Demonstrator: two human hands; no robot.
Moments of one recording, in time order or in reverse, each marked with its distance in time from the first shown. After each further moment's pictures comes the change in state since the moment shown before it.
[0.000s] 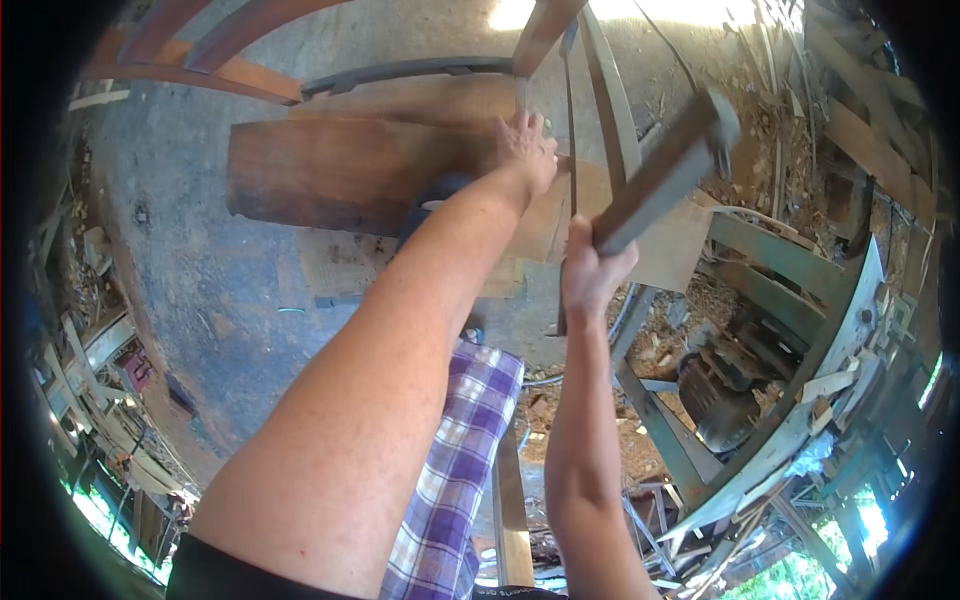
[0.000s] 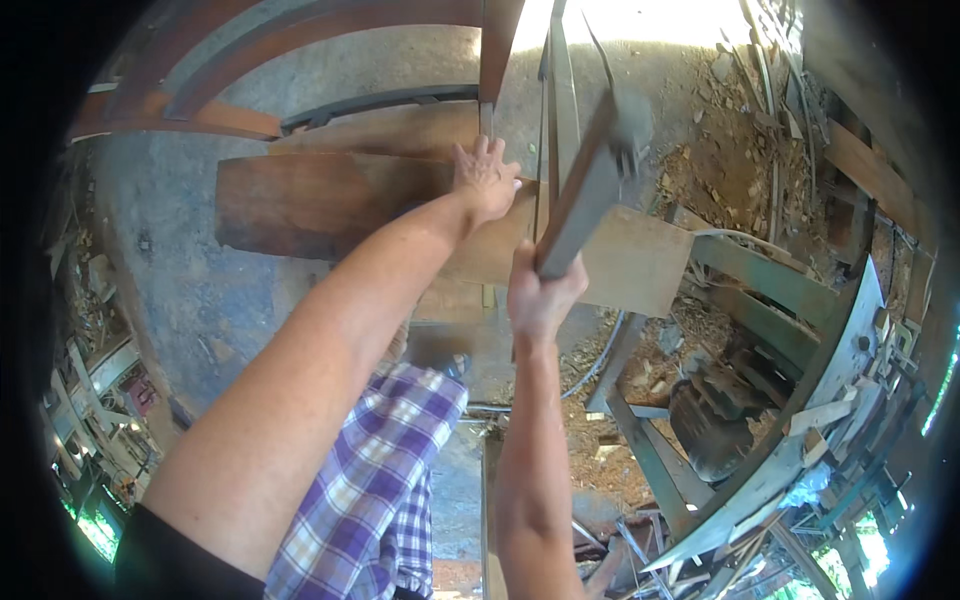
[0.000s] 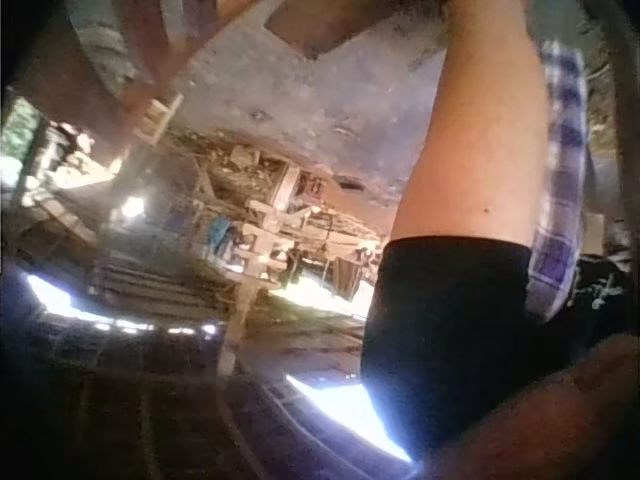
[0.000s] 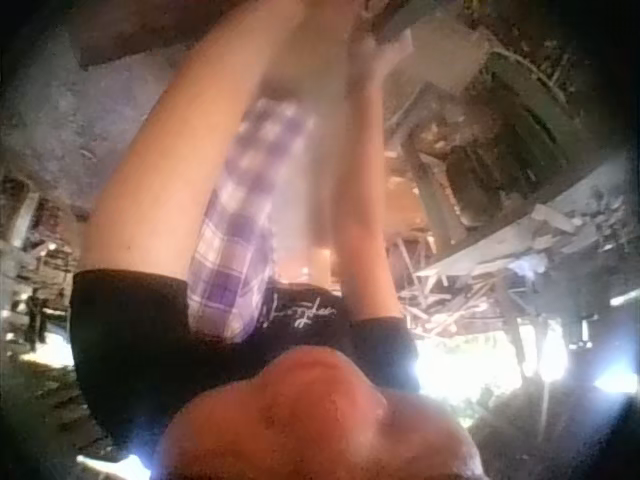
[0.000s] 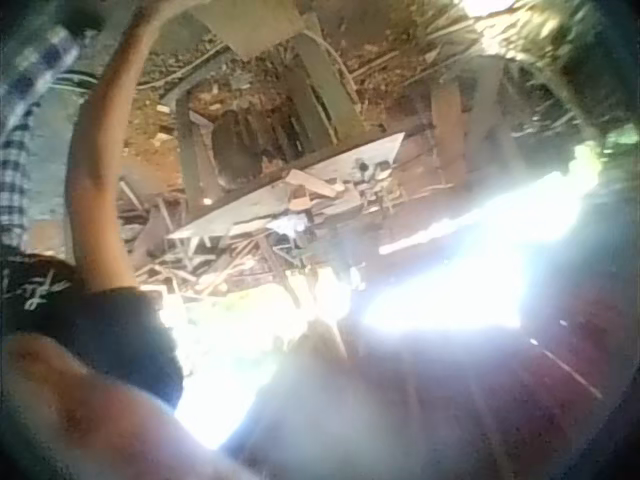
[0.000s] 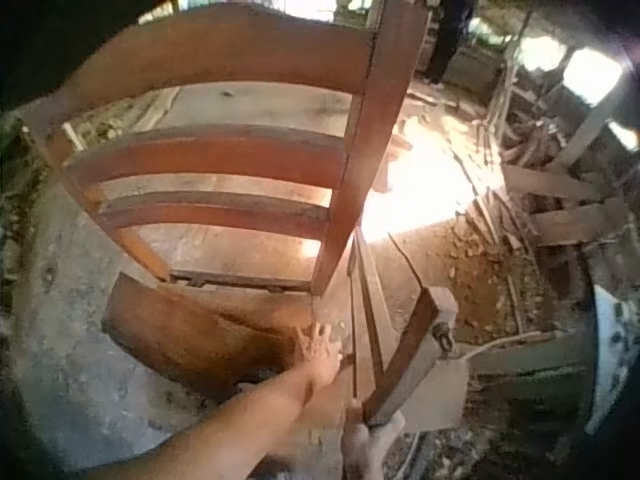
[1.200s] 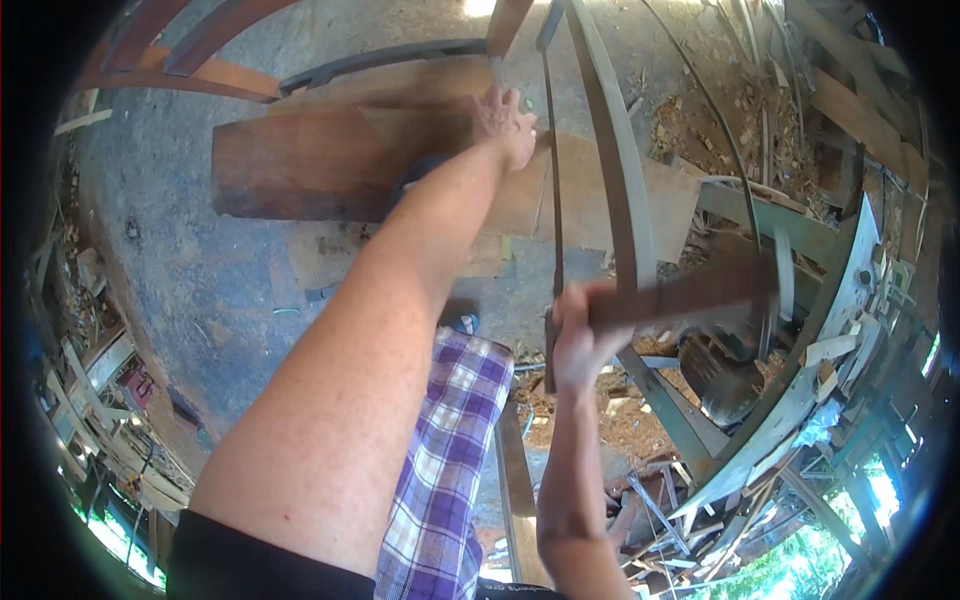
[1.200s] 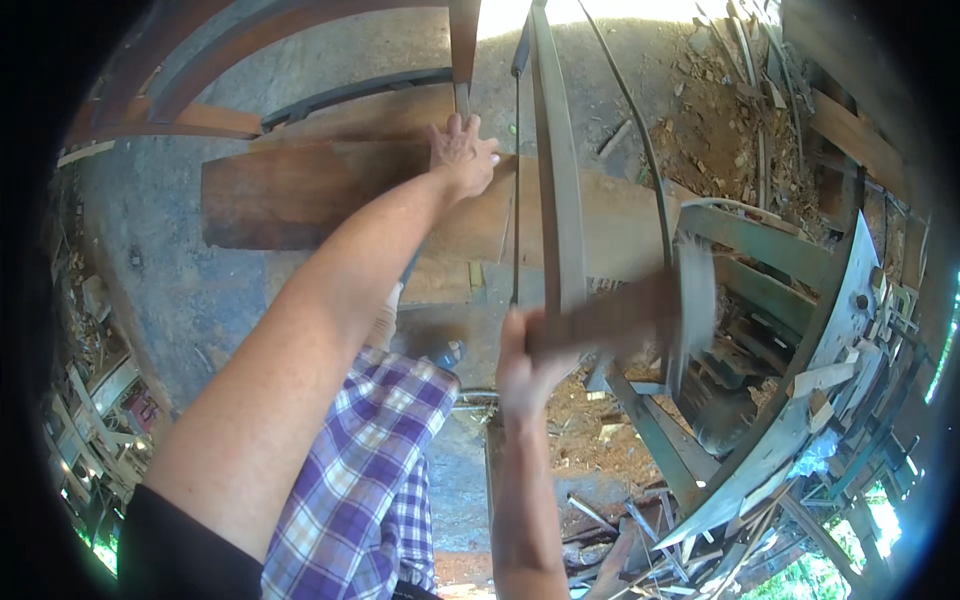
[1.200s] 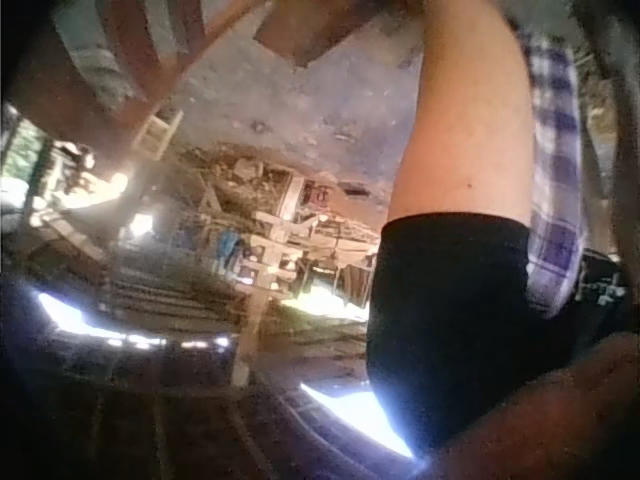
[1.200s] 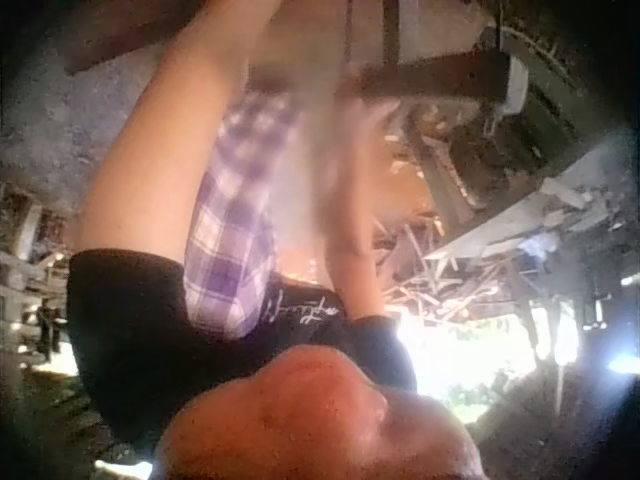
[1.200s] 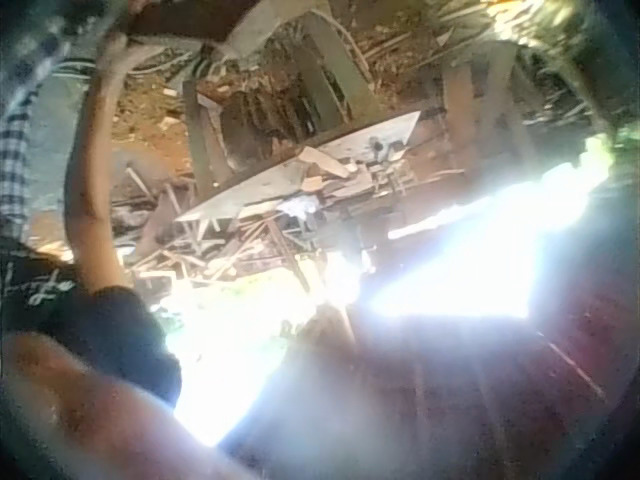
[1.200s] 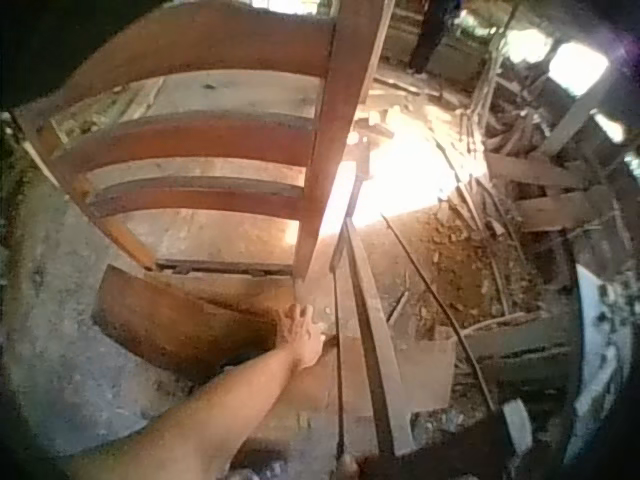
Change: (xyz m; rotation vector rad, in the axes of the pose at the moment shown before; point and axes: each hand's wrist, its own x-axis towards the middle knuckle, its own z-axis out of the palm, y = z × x) left_hand -0.006 0.000 -0.003 -0.020 0.024 0.001; right_hand -0.087 -0.021 -0.055 0.095 0.052 0.140
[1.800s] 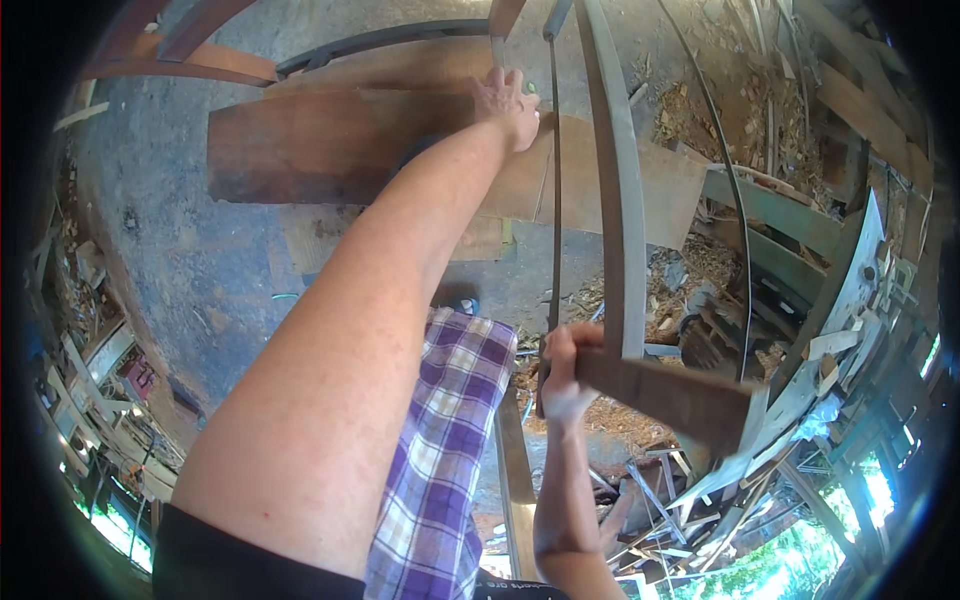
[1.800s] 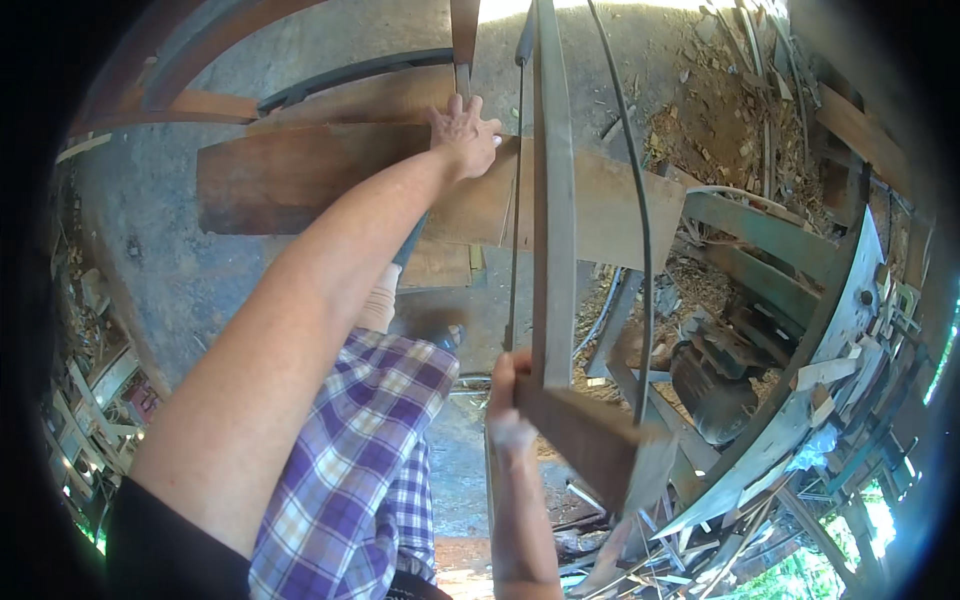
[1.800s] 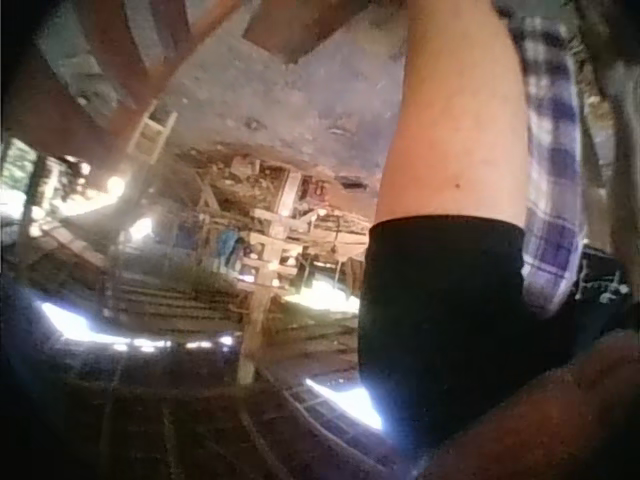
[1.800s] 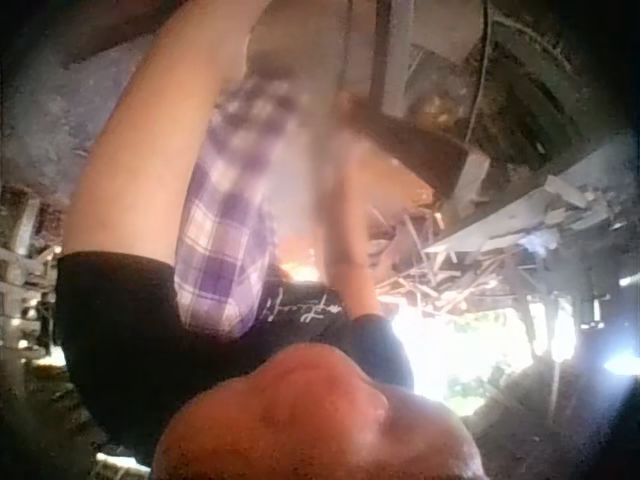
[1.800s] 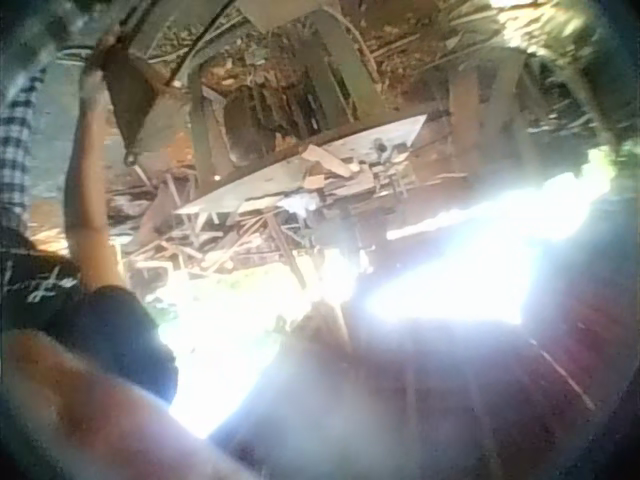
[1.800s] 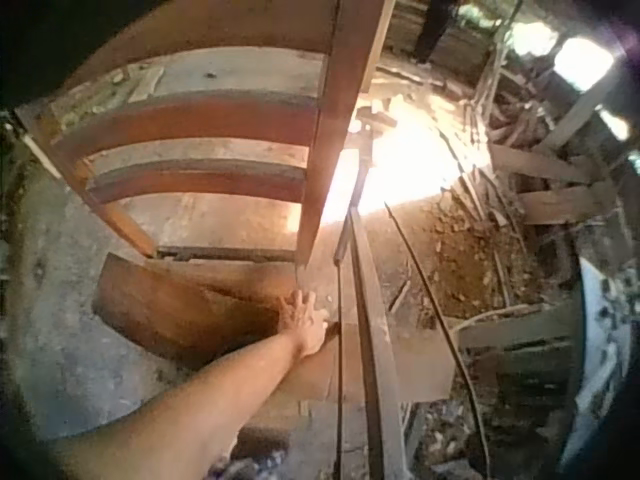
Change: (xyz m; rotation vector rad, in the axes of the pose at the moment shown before) left_hand -0.001 0.003 0.002 -0.006 -0.058 -0.006; right_hand -0.050 0.006 -0.027 0.062 -0.098 -0.071
